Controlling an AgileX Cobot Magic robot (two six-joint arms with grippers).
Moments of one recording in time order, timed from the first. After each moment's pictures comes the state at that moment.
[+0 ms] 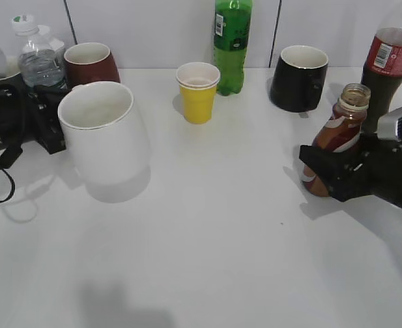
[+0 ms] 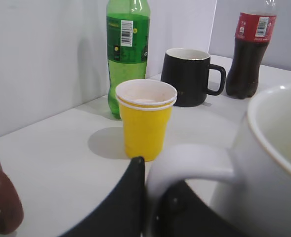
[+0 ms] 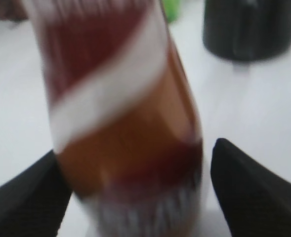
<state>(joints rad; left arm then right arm) -0.03 1.81 -0.67 1.03 -1.17 -0.48 0.05 1.83 -0.37 -0.63 -1.21 0.22</state>
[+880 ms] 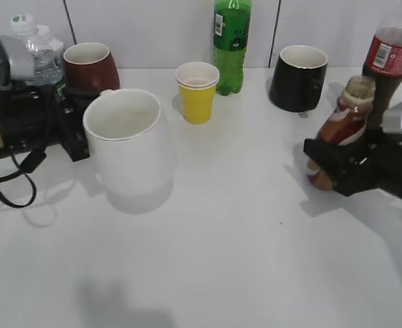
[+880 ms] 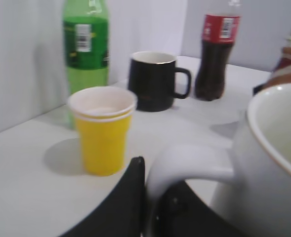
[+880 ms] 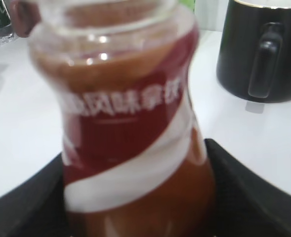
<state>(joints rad) -0.13 1.81 -0.69 1.03 -1.17 -0.48 0.05 1.78 -0.37 -0.63 -1.18 0.22</state>
